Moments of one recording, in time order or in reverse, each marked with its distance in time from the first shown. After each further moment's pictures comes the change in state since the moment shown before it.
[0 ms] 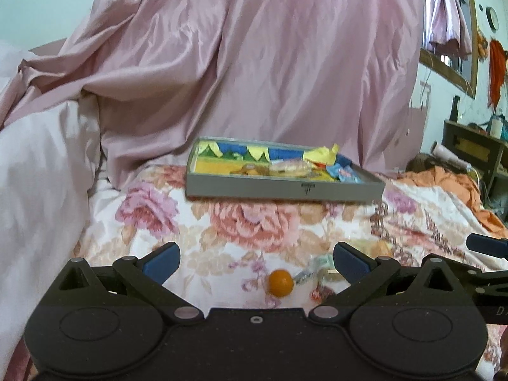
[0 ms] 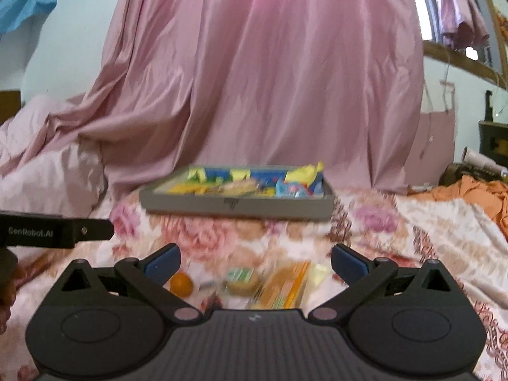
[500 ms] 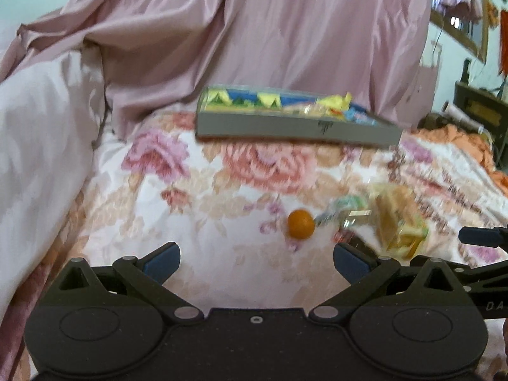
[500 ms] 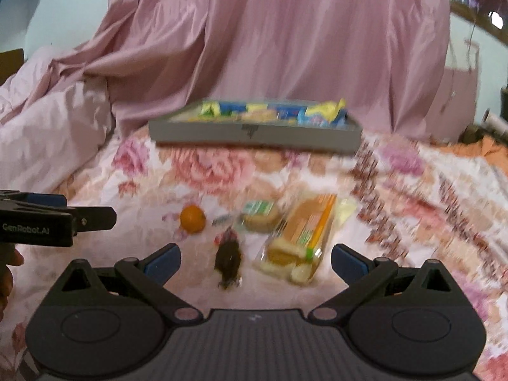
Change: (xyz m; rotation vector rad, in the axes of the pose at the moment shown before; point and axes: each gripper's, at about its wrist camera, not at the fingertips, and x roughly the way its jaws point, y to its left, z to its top) left arm 0.021 0.012 -0.034 0.022 0.167 0.041; right arm 0.033 0.015 -0.032 -0.017 0.230 0.046
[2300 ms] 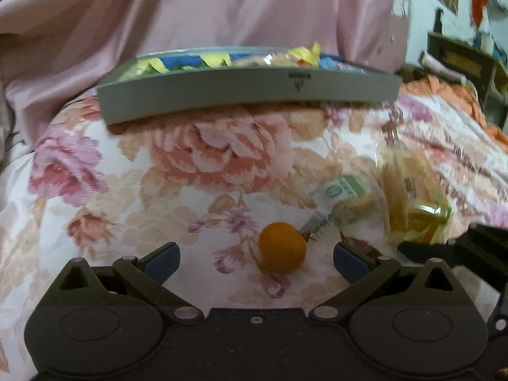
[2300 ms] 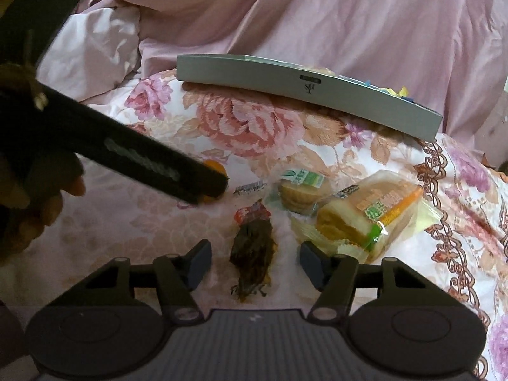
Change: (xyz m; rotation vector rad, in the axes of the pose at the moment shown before) left arm 0.126 -0.026 0.028 0.156 0.114 -0.129; right arm 0.084 0.033 -0.016 -0.212 0.045 0.037
